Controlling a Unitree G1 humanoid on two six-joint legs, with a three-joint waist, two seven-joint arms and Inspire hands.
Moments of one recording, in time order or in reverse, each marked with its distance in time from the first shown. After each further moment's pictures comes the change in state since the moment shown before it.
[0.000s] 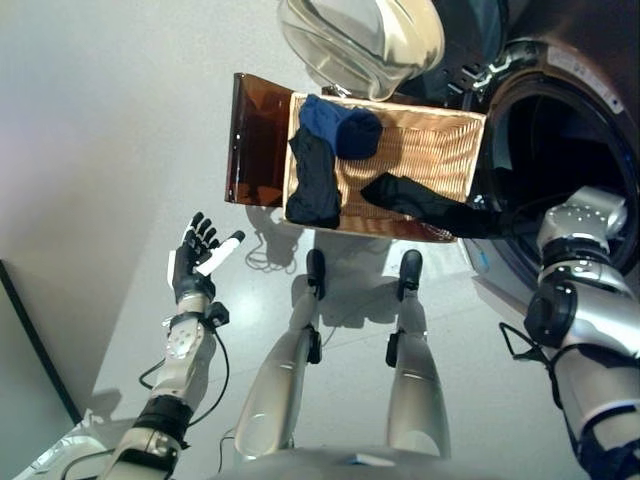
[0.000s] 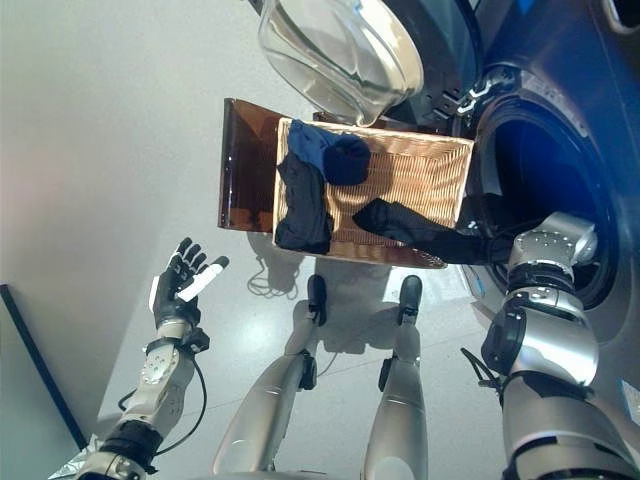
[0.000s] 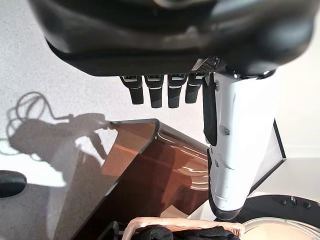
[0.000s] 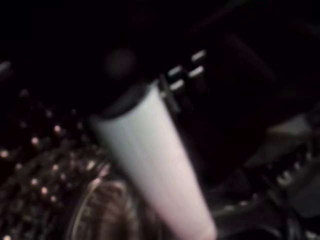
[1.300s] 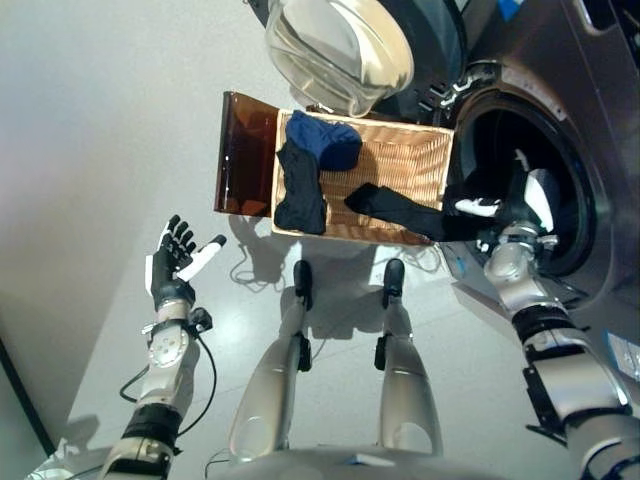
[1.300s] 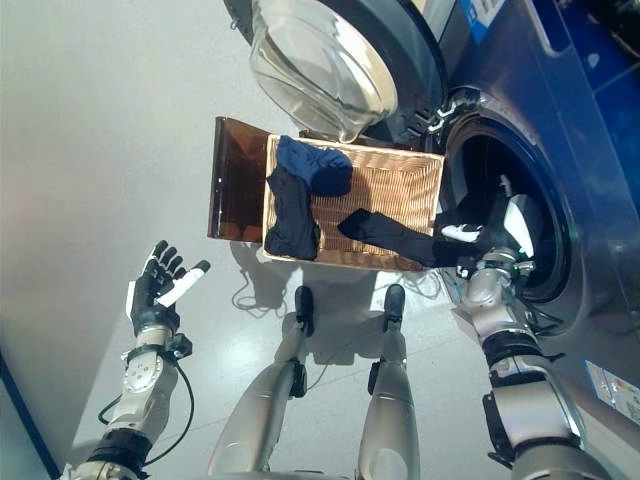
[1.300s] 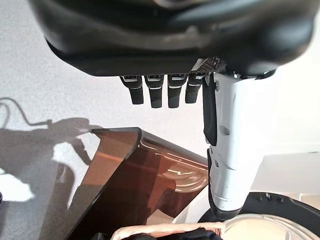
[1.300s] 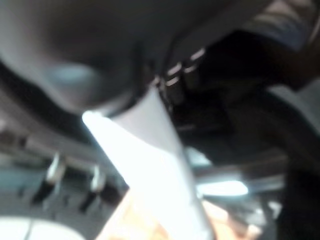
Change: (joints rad) left arm 0.038 -0.004 0.123 0.019 0.135 -0.031 -0.021; right arm 0.416 0.009 0.607 -0.237 -1.681 0.482 -0.022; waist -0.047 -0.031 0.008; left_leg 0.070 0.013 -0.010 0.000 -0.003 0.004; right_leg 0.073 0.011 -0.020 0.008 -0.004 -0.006
